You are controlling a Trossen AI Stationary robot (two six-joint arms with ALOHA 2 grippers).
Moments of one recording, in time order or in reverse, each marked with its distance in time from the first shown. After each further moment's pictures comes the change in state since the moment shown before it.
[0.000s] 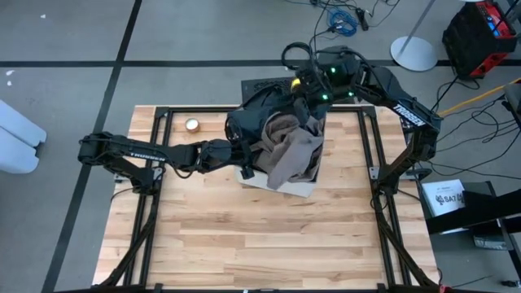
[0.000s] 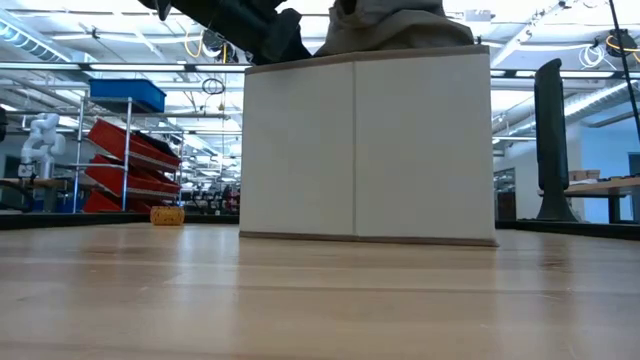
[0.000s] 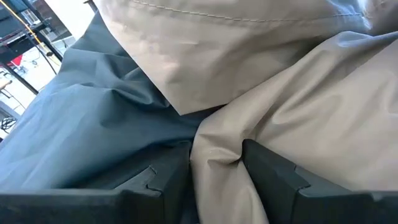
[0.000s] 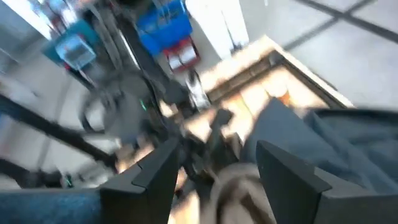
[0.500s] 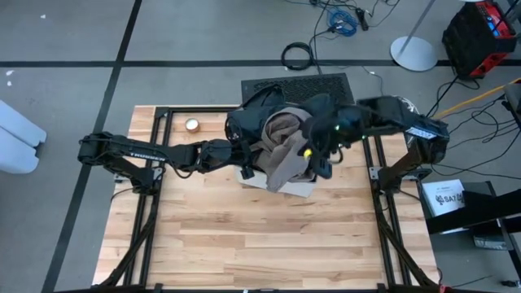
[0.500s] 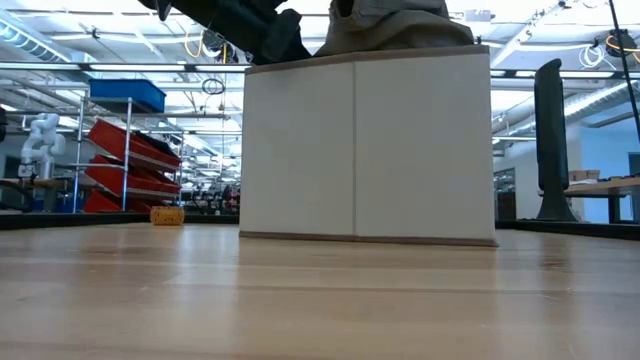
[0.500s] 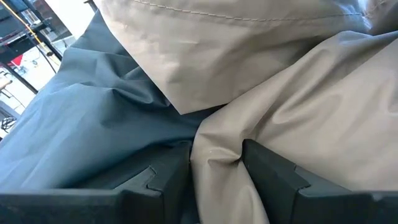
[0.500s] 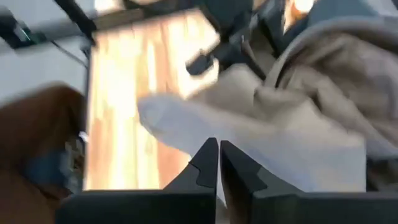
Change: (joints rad) left arm 0.000 0.000 0.000 -0.001 0.000 0.000; right arm 0.358 -0.051 0.000 -0.402 0.256 -0.171
